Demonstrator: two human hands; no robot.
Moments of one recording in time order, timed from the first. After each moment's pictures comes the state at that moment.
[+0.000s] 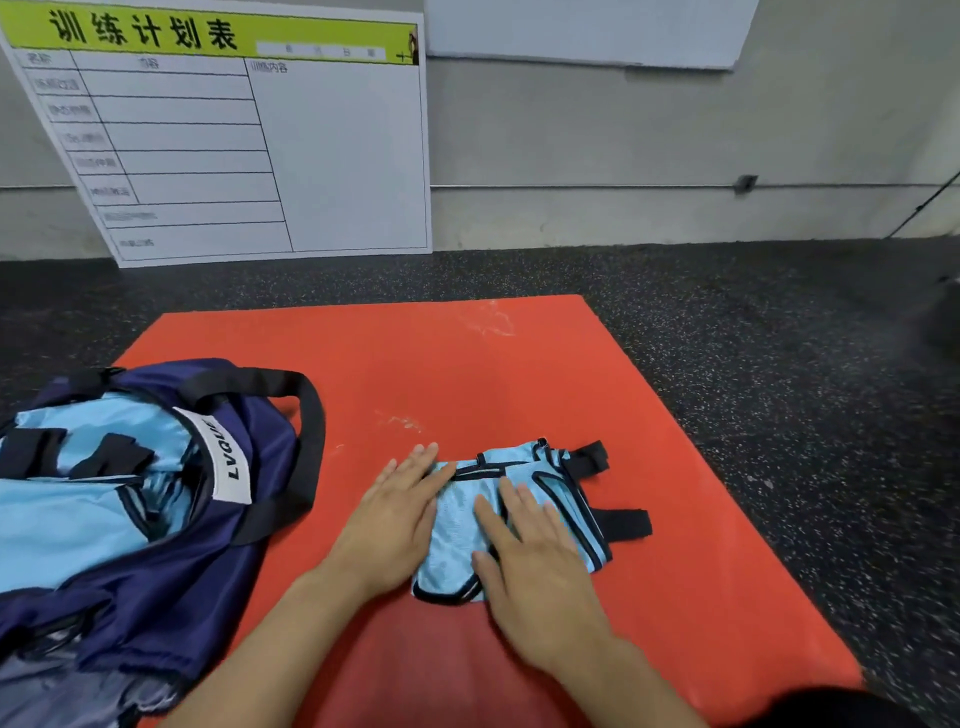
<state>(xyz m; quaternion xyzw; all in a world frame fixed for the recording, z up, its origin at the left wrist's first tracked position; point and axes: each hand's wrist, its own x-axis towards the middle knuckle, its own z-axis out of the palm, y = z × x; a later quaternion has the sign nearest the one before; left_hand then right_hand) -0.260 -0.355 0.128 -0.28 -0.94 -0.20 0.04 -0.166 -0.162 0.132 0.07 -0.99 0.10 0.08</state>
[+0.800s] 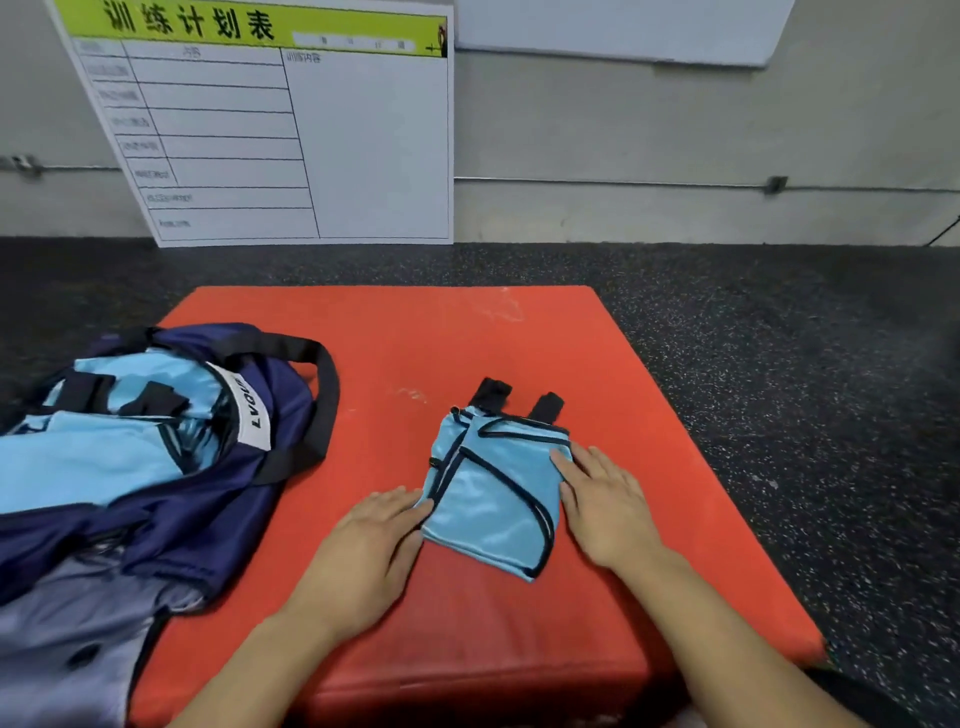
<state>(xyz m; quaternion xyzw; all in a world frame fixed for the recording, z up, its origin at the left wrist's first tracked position) -0.176 -0.370 0.111 -0.26 -0.94 -0.20 0.06 -0.187 -0.055 0.132 0.00 -1.00 0.08 0.00</state>
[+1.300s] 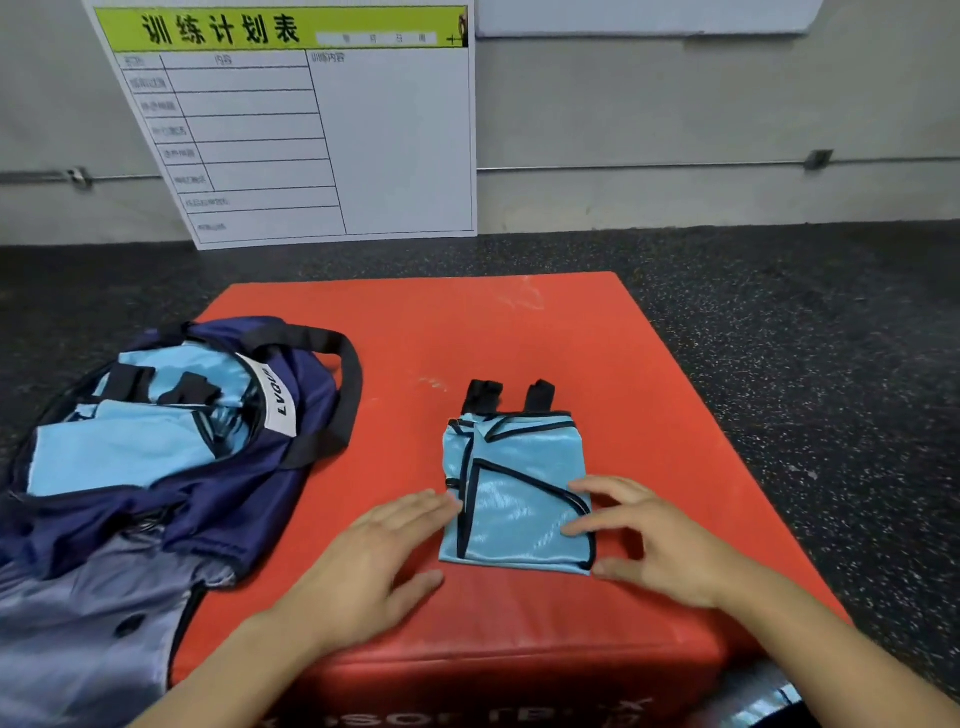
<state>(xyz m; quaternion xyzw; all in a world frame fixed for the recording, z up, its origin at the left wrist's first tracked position) -0.139 -0.387 0.140 -0.35 -0.92 -0.18 0.04 -0.145 -0.017 0.144 0.28 -0.91 0.30 -0.05</state>
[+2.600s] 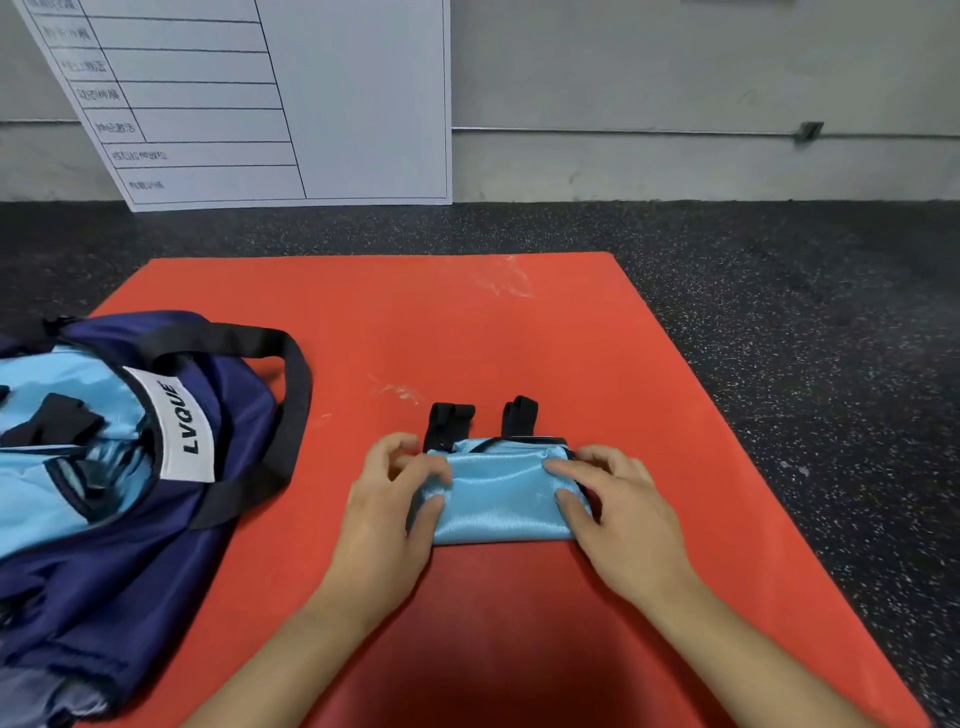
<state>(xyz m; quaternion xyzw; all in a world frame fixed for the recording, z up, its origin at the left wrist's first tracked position) -0.233 -0.327 0.118 -0.16 -0.89 -0.39 0.14 -0.212 -0.067 0.127 0.01 -0.96 0.27 0.09</state>
